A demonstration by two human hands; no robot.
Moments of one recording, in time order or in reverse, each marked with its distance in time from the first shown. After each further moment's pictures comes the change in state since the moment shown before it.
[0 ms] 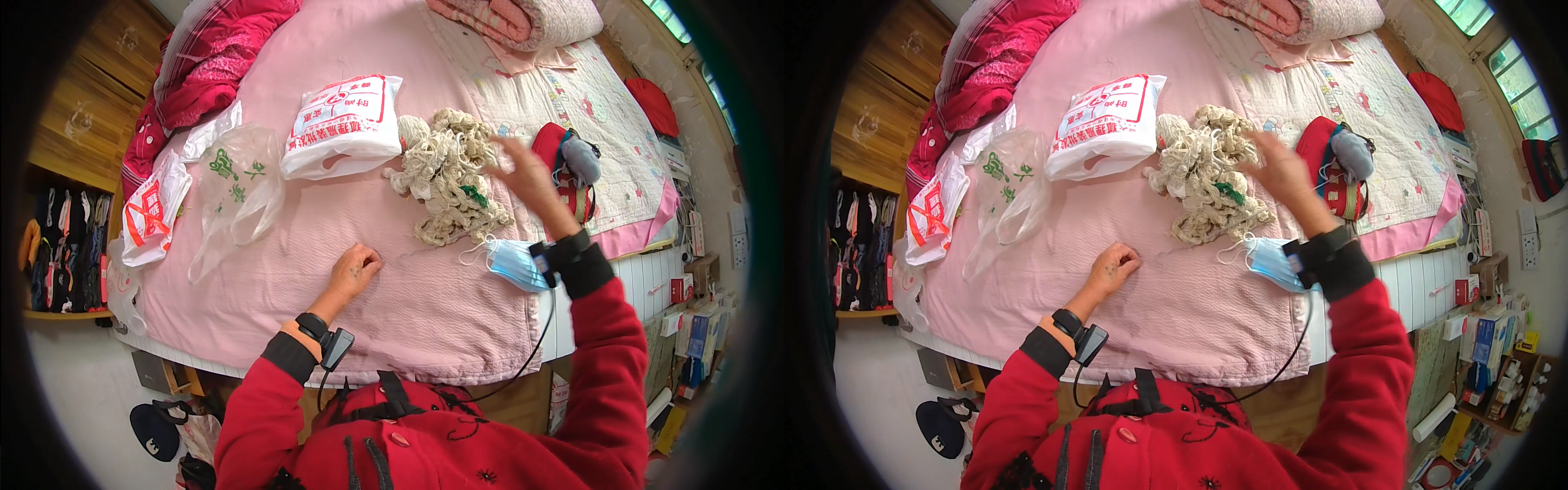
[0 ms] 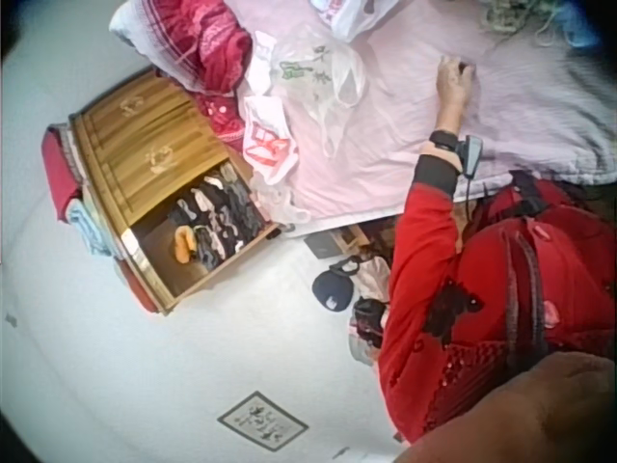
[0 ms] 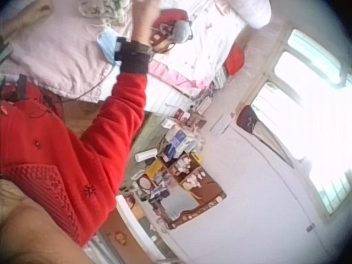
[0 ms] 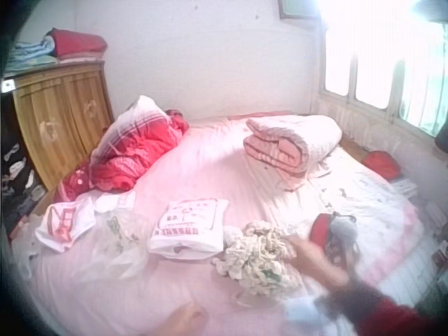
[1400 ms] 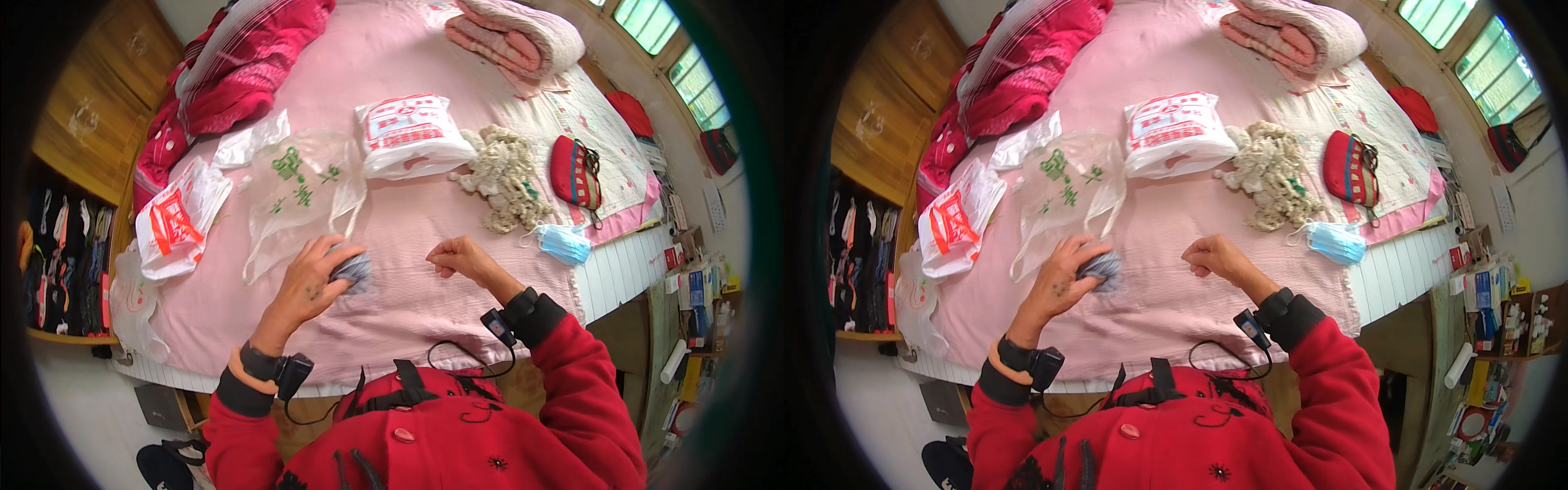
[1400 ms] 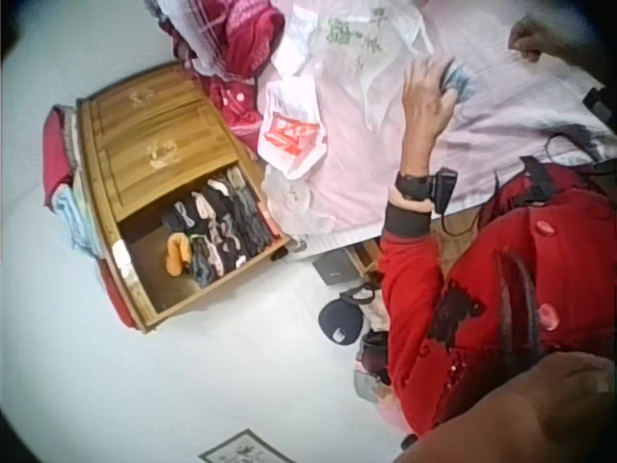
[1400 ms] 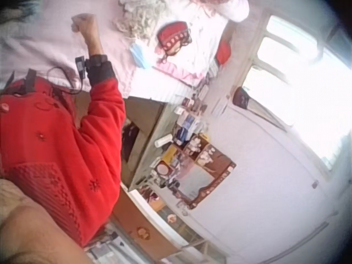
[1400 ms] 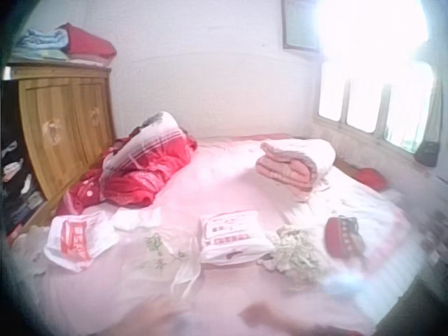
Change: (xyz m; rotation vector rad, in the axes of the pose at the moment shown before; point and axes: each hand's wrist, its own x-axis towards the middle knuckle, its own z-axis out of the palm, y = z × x) left_hand -0.119 -0.026 -0.236 0.184 0.055 0.417; right_hand -0.054 -0.226 0.159 0.820 -0.498 0.631
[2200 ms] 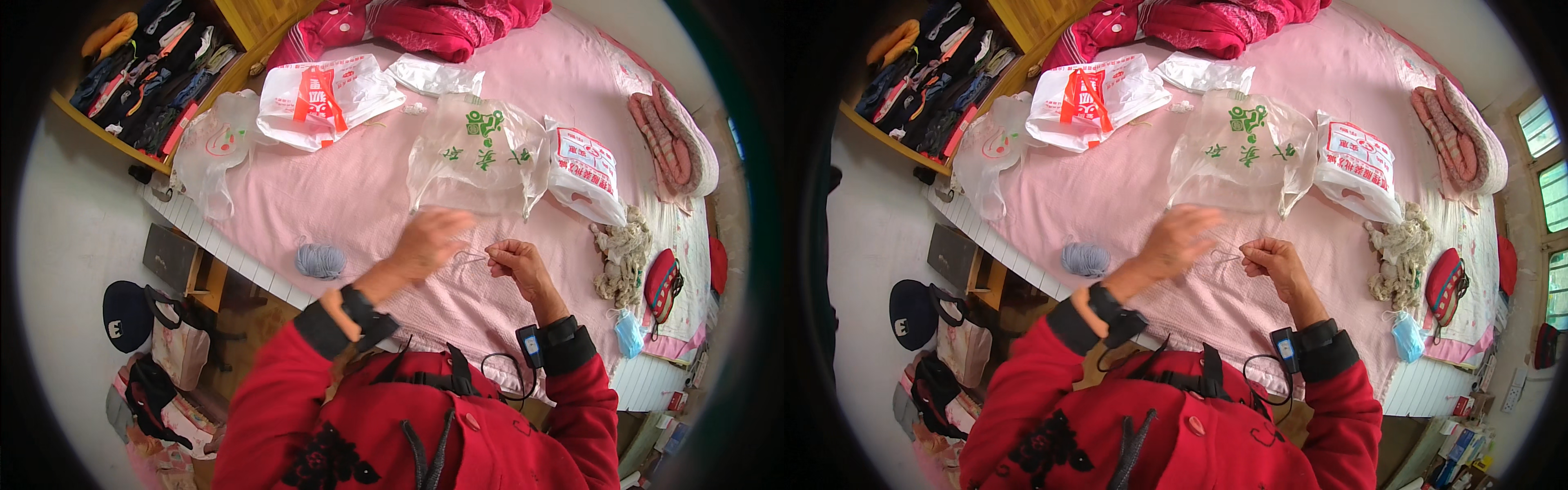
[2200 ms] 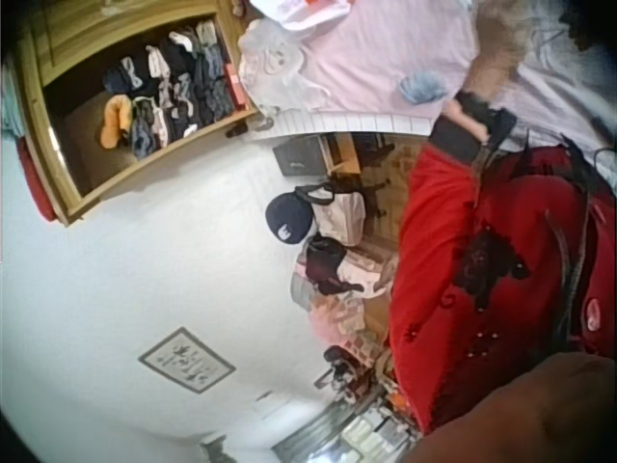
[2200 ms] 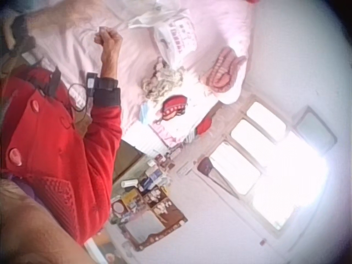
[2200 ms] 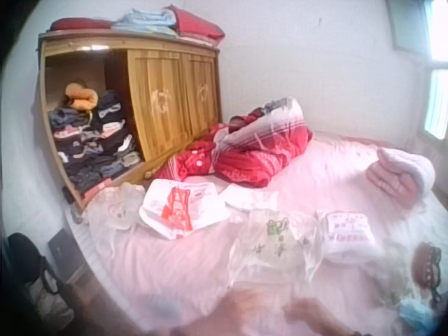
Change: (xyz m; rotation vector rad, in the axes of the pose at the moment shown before) left_hand -0.071 -0.090 0.039 0.047 0.566 0.048; right_hand 0.054 -0.045 0.128 0.118 -0.198 0.033
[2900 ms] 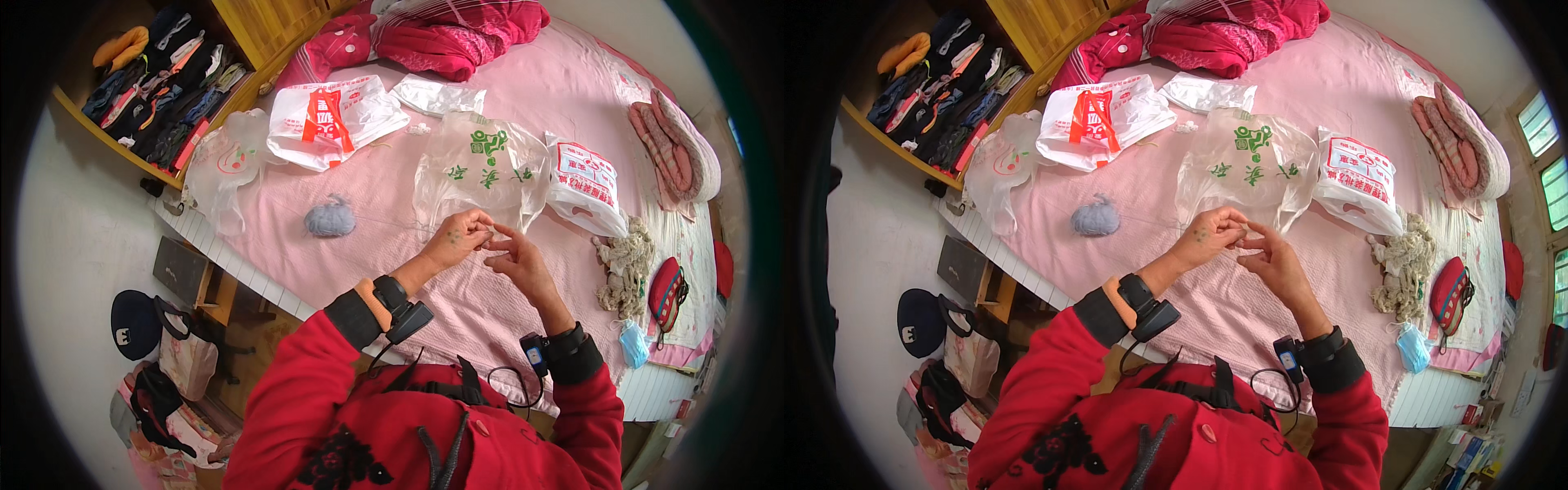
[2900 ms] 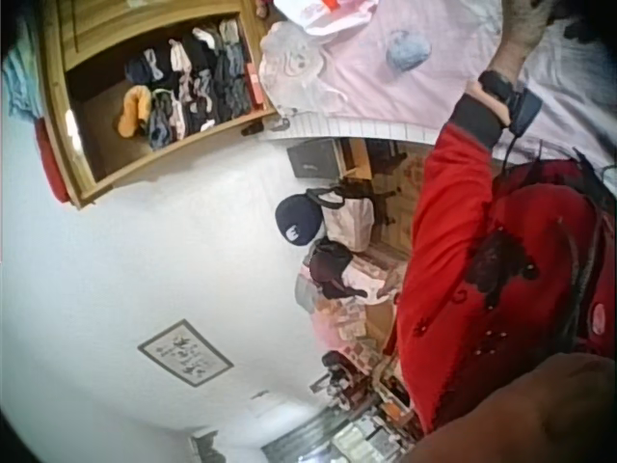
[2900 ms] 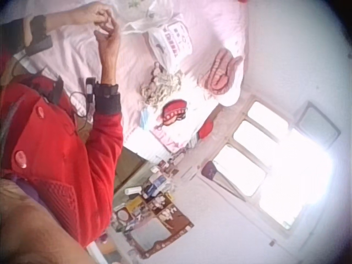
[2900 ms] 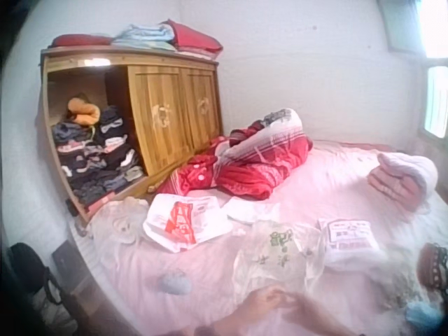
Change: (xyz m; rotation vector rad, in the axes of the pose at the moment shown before) left_hand 0.048 0.000 0.025 -0.915 -0.163 -0.598; right_hand -0.006 -0.035 0.018 -0.297 -0.012 -0.332
